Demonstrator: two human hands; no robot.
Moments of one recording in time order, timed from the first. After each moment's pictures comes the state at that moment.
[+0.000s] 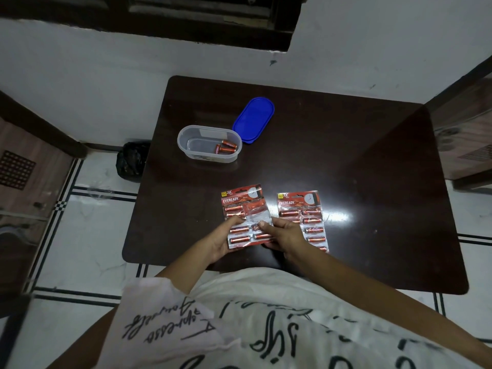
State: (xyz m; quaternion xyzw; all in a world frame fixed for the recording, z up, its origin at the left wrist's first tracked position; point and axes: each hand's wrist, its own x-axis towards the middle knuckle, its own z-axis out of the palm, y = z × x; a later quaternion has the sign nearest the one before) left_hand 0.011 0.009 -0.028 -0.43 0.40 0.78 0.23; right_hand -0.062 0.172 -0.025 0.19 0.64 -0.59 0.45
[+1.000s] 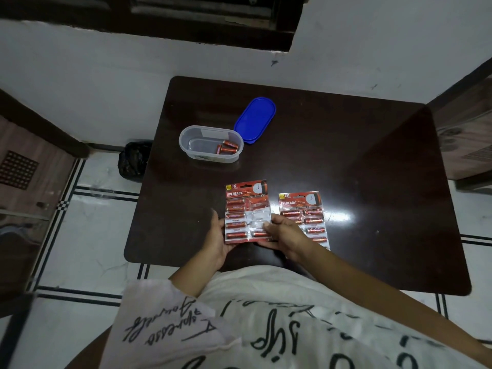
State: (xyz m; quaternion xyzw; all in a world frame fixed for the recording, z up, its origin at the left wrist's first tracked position) left_hand 0.018 0.015 -0.016 -0.51 0.33 0.79 0.08; right_hand -0.069 0.169 -0.022 0.18 0.59 -0.60 0.51
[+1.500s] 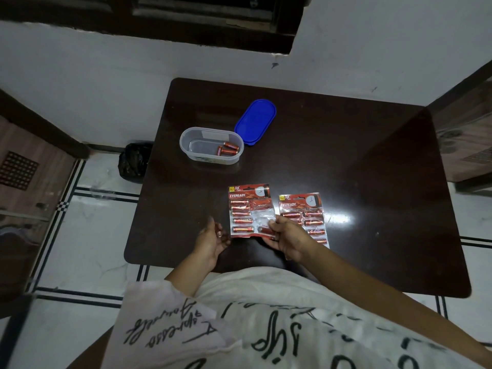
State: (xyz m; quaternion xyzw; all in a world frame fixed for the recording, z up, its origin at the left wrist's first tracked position) left_hand 0.026 0.002 -0.027 -0.59 0.34 0.74 0.04; right_hand -0.077 0.171 -0.015 0.24 0.53 -0.63 0.51
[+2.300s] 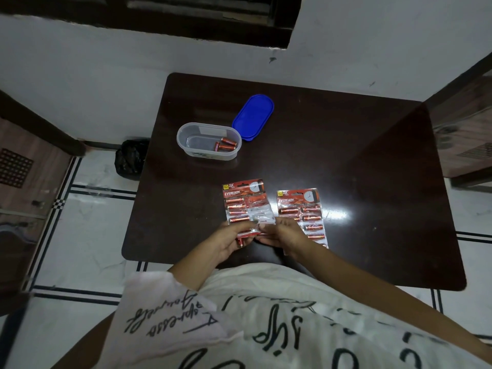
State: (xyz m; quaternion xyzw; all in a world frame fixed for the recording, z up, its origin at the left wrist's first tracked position) left_hand 0.007 0.027 -0.021 -0.45 0.39 0.79 0.17; right_hand -0.063 0.171 -0.008 0.18 0.62 -0.59 0.49
